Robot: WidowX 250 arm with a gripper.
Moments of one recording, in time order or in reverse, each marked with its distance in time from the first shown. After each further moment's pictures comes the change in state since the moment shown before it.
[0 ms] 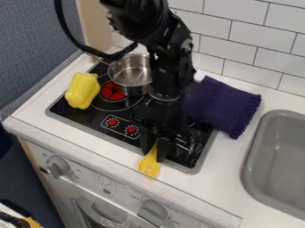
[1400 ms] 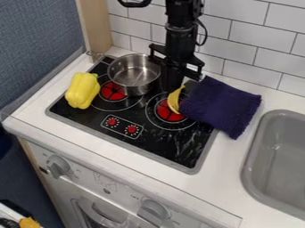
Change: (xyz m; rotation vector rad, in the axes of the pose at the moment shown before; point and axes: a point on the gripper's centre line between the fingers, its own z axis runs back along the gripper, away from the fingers) arm 0.112 0.045 0.032 -0.034 -0.019 -0.082
